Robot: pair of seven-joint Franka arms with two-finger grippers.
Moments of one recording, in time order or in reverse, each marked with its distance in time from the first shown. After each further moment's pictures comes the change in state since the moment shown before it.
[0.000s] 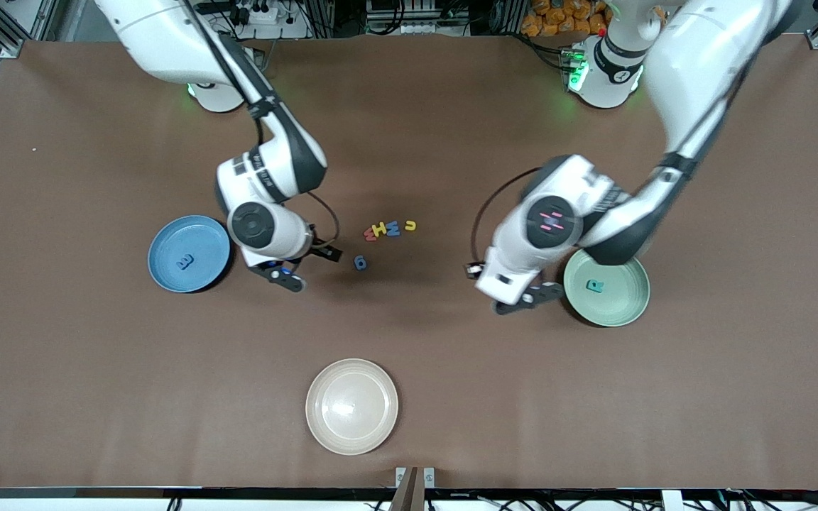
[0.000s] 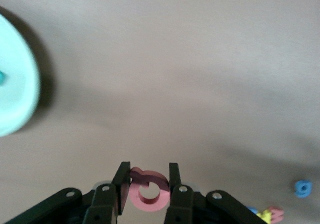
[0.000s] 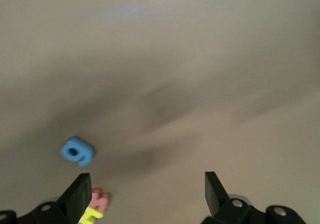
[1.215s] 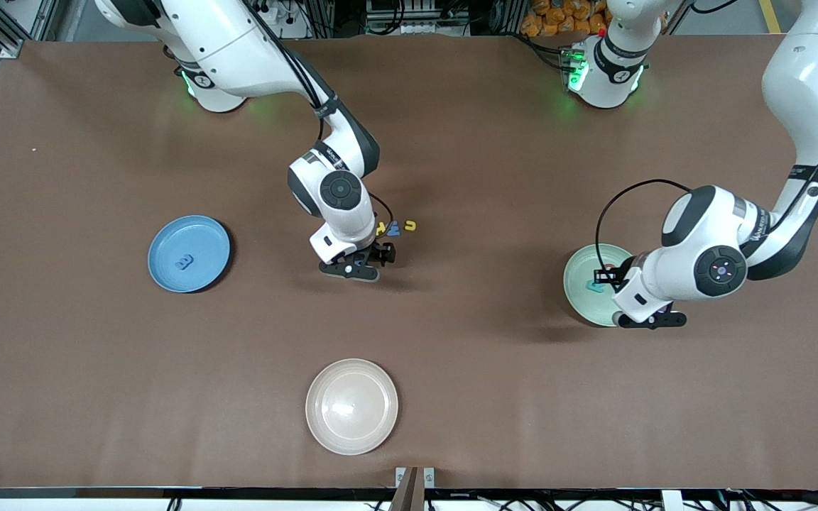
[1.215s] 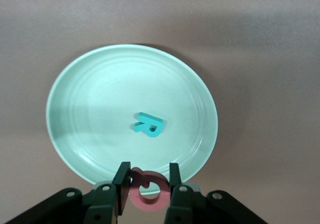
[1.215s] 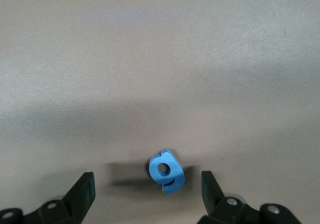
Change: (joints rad) left arm 0.422 0.017 -0.083 -0.228 0.137 0.009 0.436; right arm 0.147 0.145 -0.004 0.052 -0.222 0.277 0.014
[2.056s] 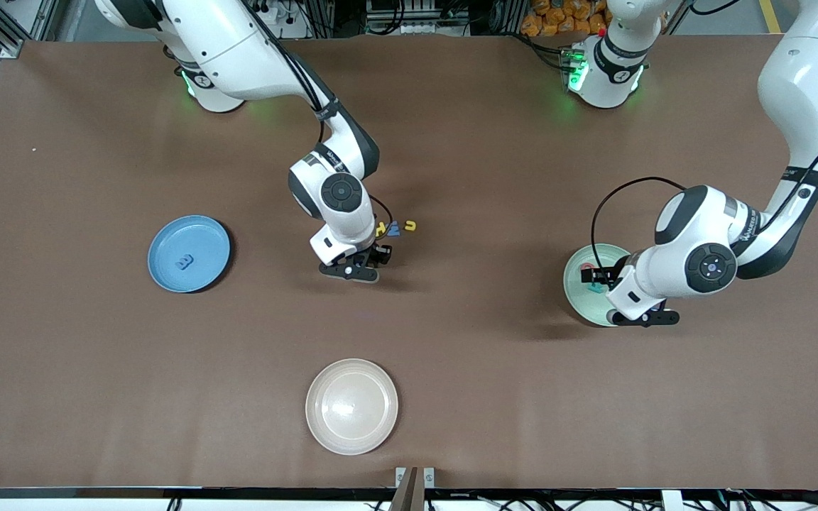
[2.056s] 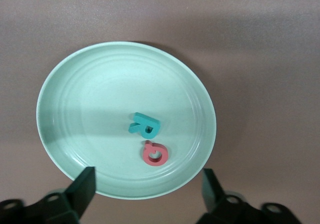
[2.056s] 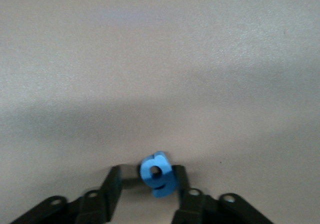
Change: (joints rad) left arm 0.003 -0.001 -0.001 -0.023 0.014 0.030 -0.013; right arm 0.000 0.006 -0.003 0.000 -0.007 0.000 0.000
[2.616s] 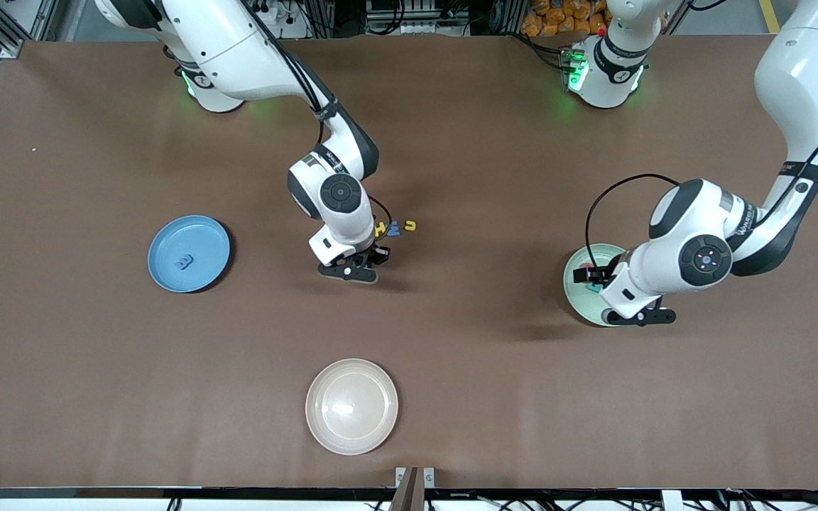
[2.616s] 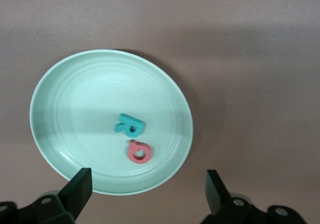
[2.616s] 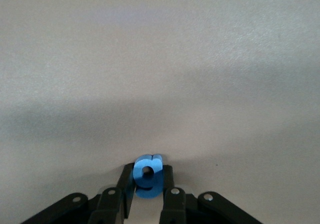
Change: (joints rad) left arm -0.020 -0.020 -0.032 0.009 0.000 0.000 -0.039; right arm -0.001 0.000 -0.007 0.010 0.001 -0.022 0.000
